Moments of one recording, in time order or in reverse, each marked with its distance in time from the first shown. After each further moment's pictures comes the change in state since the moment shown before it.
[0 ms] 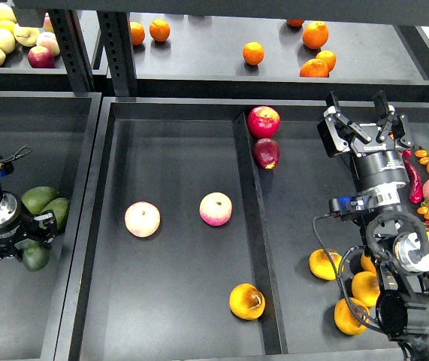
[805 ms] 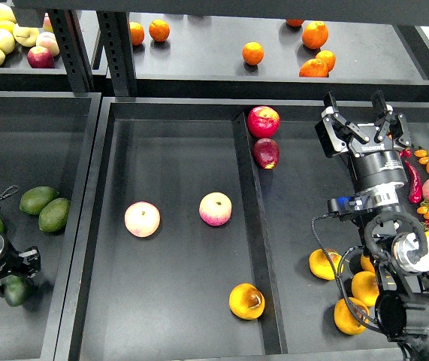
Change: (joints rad) left arm 0.112 -0.028 -0.079 0.064 0.091 0.000 0.000; right arm -0.001 0.000 -0.011 0.003 -0.001 0.001 0.000
